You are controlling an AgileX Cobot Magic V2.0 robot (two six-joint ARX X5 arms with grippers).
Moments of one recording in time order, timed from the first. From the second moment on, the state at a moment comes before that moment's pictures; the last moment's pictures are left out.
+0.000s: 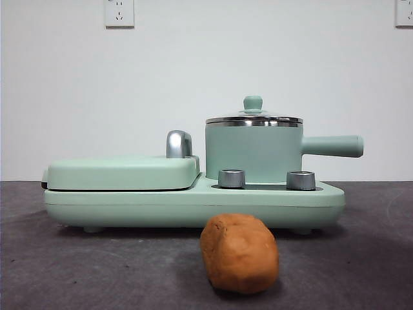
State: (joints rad) left arm -0.06 0.00 0.03 -0.18 0.02 -0.27; right arm 0.04 0.01 0.02 -0.13 -0.06 0.17
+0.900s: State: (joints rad) left arm -0.12 0.38 0.58 -0.40 0.48 -0.34; right arm 0.08 0.30 0.66 -0.58 -0.45 0.39
